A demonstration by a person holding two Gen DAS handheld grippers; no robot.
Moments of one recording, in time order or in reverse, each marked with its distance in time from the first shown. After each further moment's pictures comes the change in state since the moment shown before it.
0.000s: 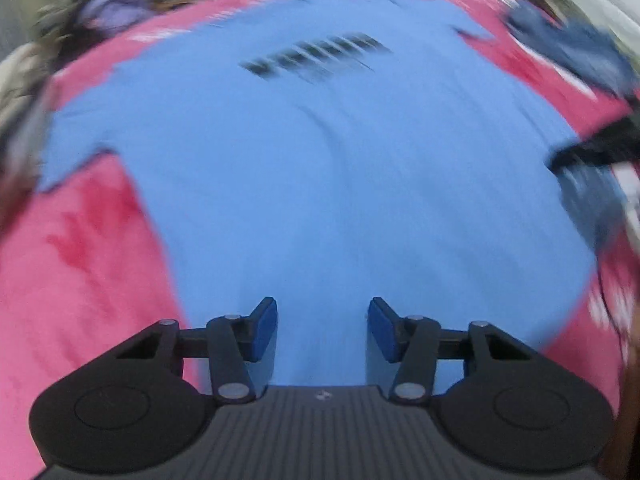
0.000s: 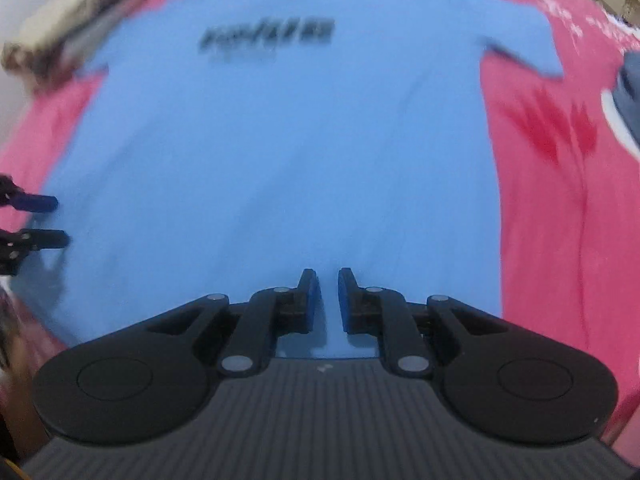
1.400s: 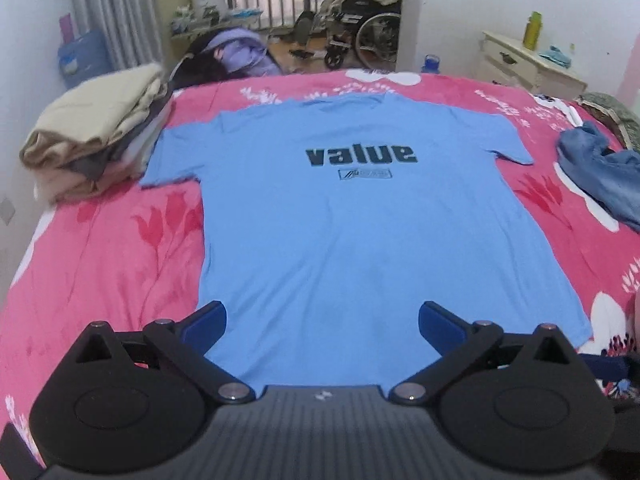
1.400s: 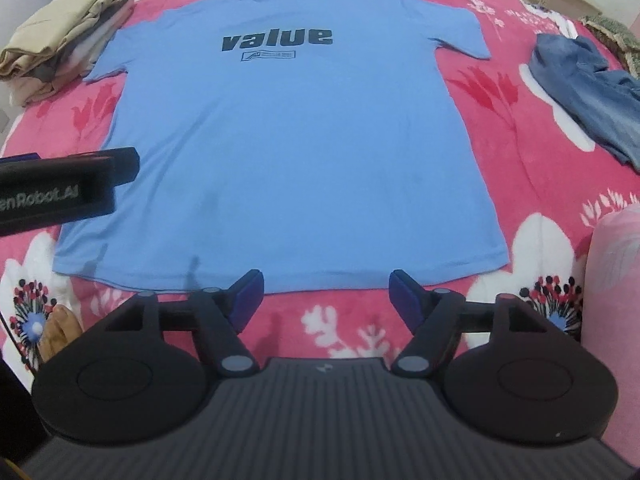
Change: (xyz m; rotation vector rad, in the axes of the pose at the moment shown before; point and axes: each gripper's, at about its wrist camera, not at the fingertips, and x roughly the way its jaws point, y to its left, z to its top) left arm -0.107 -0.066 0.018 -0.428 -0.184 0.224; right arm -0.097 0.120 -0.043 0.169 -0.045 -0.213
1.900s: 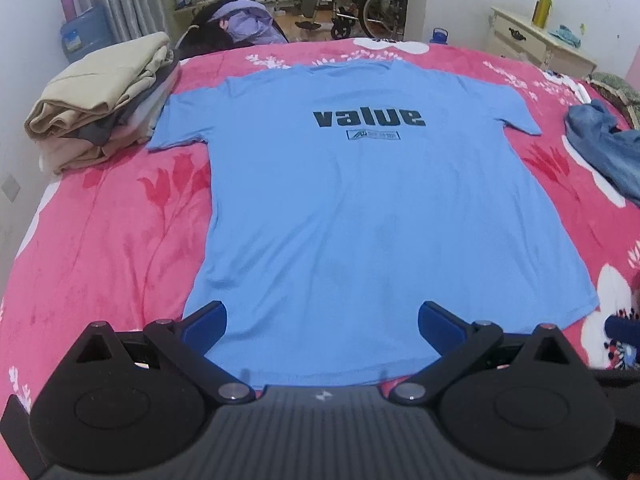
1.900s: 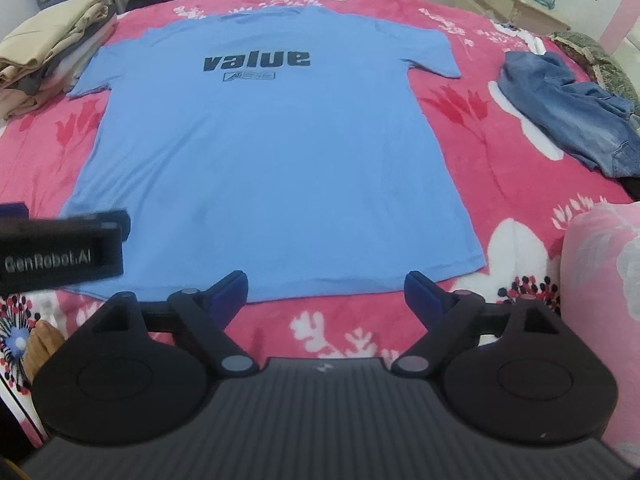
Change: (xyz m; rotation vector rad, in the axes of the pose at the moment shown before) left arm -0.002 0.001 -0.022 0.011 0.067 0.020; right arm -0.016 0.004 -0.010 0.022 -0.084 -0.082
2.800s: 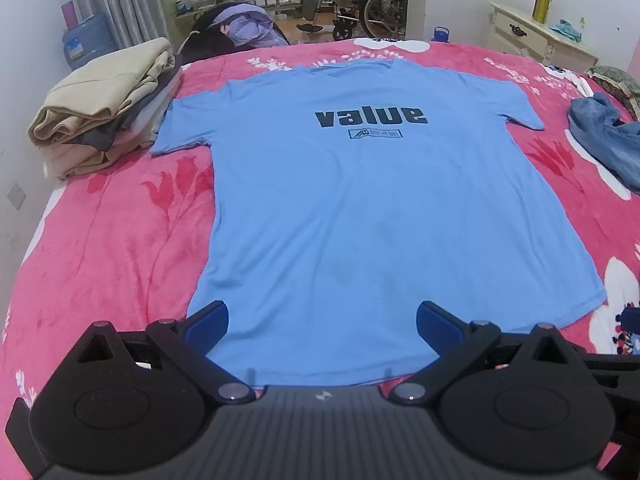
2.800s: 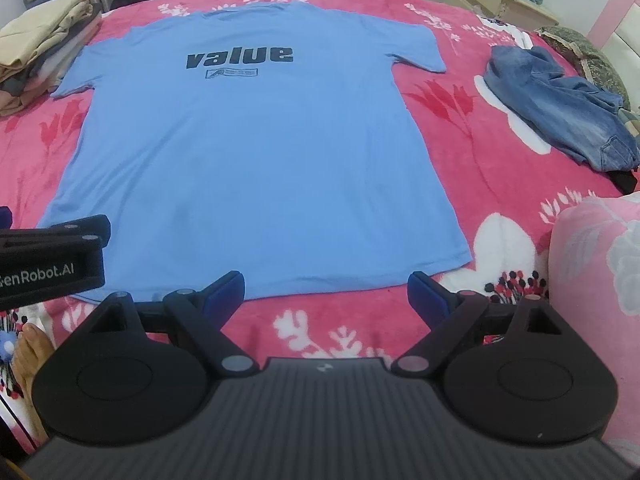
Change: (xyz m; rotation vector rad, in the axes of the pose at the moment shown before) left arm 0.001 -0.003 -0.002 0.014 -0.007 0.019; right arm 0.007 -0.004 0.000 0.006 0.028 -0.032
